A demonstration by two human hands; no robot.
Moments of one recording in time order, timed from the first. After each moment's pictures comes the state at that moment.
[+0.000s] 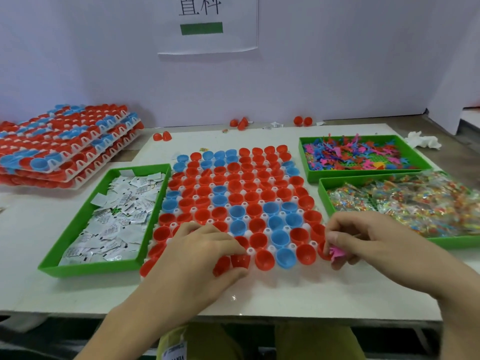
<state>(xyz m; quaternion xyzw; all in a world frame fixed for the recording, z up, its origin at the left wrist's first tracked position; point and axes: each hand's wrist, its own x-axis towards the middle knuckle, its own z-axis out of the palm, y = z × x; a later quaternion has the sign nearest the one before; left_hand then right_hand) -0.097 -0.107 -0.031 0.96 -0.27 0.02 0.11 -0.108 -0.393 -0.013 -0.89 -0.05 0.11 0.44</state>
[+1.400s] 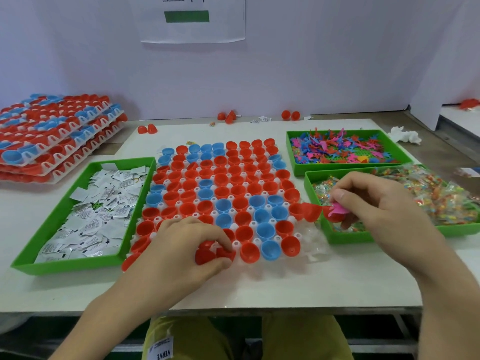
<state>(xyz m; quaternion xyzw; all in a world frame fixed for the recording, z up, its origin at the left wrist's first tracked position) -0.097 -0.112 -0.019 0.94 -0.23 -0.04 0.23 -0.105 -0.404 -0.013 -0.84 -0.06 -0.13 0.52</state>
